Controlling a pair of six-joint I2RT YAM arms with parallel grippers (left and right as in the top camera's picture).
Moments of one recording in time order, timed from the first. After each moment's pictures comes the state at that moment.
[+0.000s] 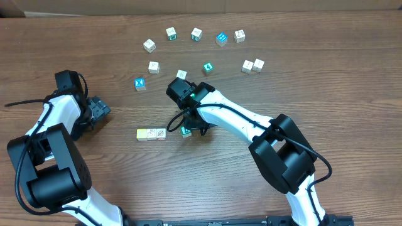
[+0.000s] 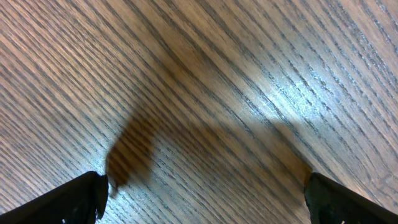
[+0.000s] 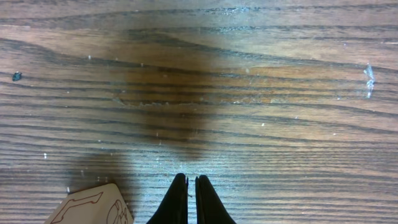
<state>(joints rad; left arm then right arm) 0.33 1.89 1.14 -0.62 -0.15 -0.48 0.78 2.17 1.64 -0.97 0.15 0.72</state>
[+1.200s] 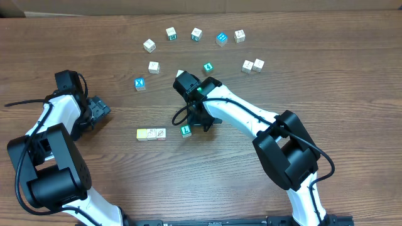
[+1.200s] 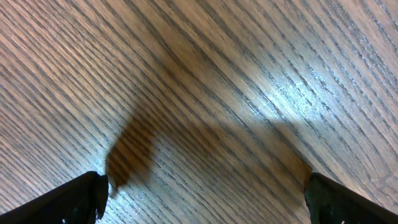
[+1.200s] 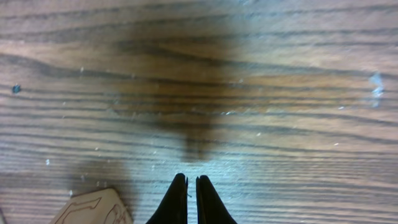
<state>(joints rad) 0.33 1.89 1.14 -0.62 -0.15 -0.48 0.73 2.17 1.64 -0.96 0.06 0.70</state>
